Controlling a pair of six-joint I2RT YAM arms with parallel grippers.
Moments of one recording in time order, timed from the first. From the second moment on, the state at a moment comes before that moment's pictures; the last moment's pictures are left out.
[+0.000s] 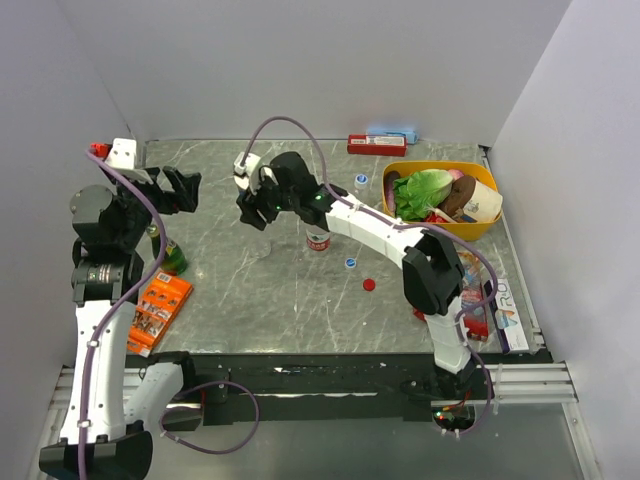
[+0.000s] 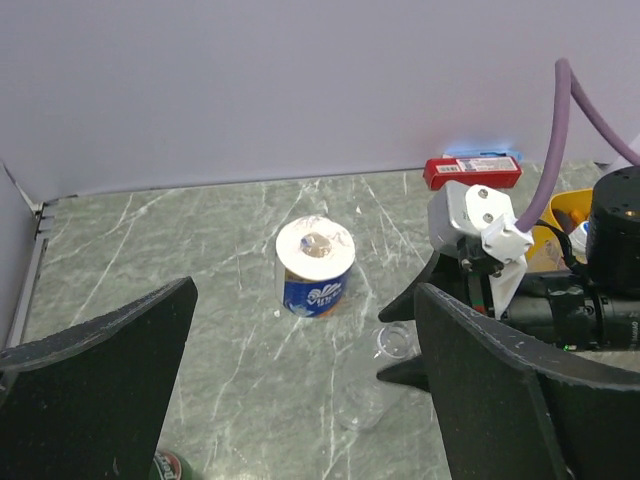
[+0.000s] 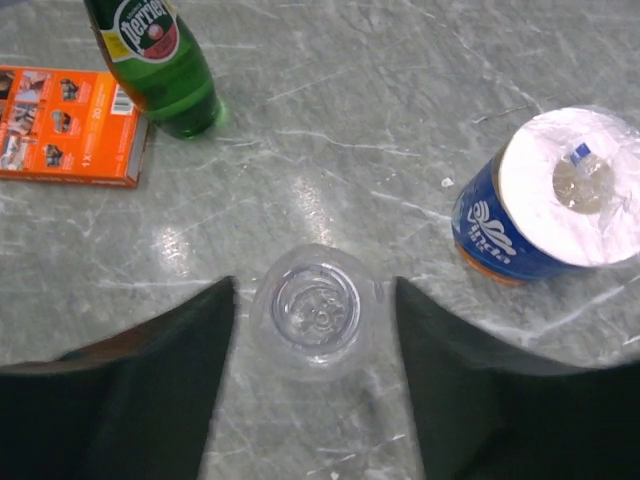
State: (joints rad) left arm 0.06 0.85 1.09 -0.23 0.30 -0.12; right arm 0.82 2.05 1.80 -0.21 -0.34 -0.19
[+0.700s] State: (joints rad) left arm 0.07 0.92 1.19 -0.48 0.79 0.19; right arm 0.80 1.71 1.73 -0.36 -0.56 -0.20
